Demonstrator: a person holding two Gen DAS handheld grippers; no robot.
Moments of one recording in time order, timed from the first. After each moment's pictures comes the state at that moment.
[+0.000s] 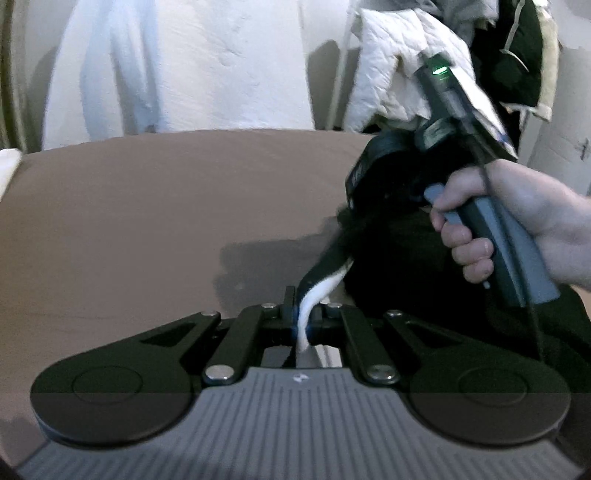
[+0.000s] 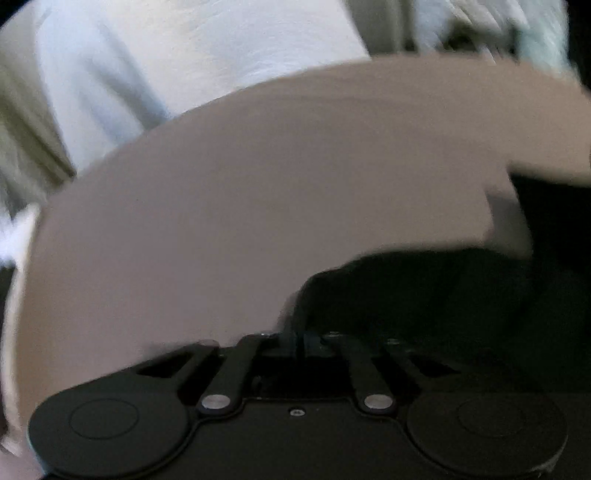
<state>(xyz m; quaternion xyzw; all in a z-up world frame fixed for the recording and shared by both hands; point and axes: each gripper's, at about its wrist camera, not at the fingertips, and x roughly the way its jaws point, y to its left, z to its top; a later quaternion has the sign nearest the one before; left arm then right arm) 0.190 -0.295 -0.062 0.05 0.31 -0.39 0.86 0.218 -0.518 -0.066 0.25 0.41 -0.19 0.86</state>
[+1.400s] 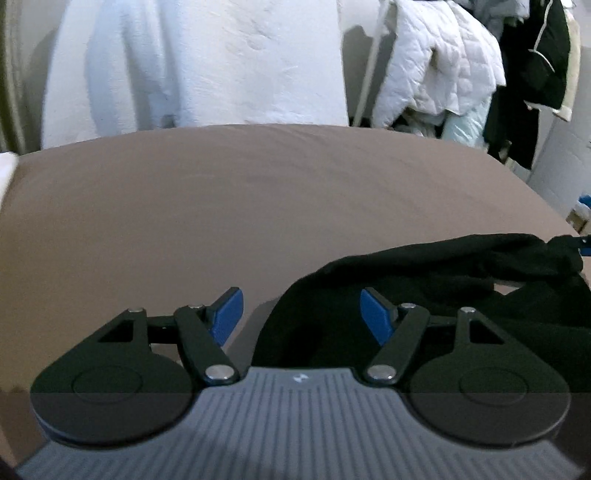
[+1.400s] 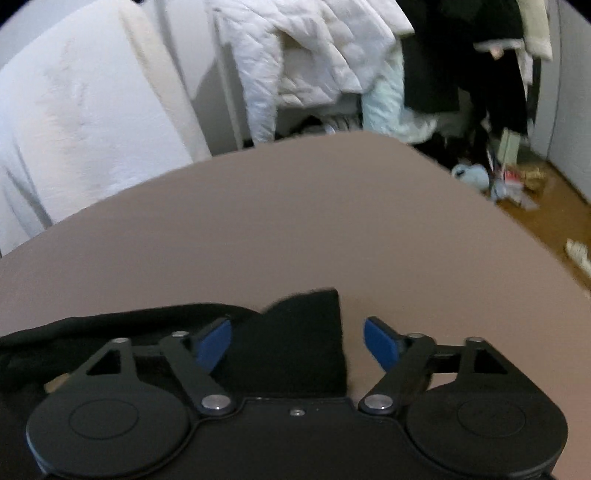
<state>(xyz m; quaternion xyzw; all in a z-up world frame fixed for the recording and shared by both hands) 0.290 -0.291 -0.072 0.07 0.35 -0.40 0.85 -0.035 -0.699 -0.053 0.23 0.31 -0.35 0.85</state>
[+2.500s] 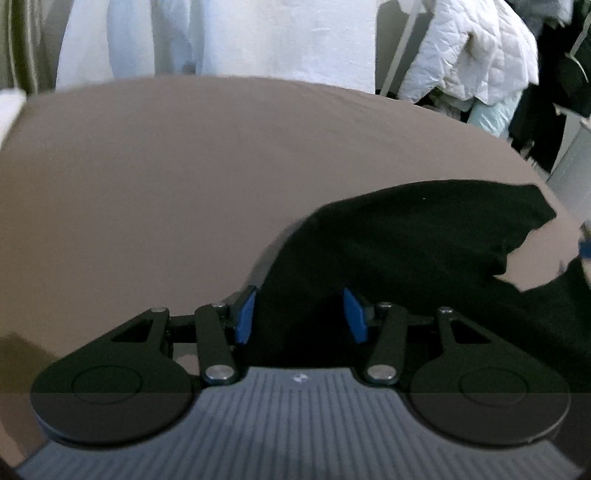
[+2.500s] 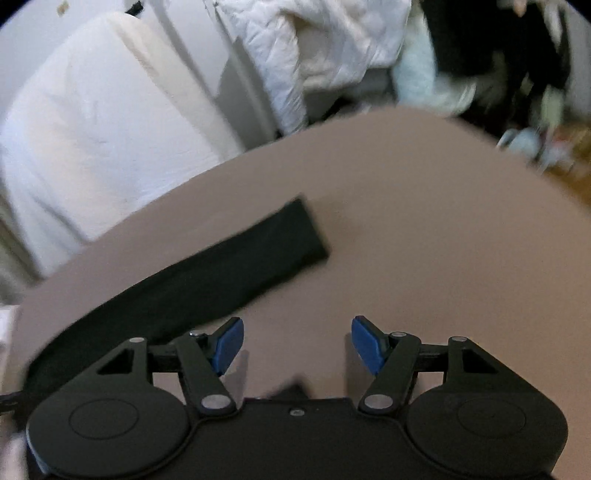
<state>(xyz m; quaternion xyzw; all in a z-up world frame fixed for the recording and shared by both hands) 0.316 -0.296 -0.087 0.04 0.42 -0.35 0.84 -0.024 -0.749 -0.075 0.31 0.31 -0.23 0.87</state>
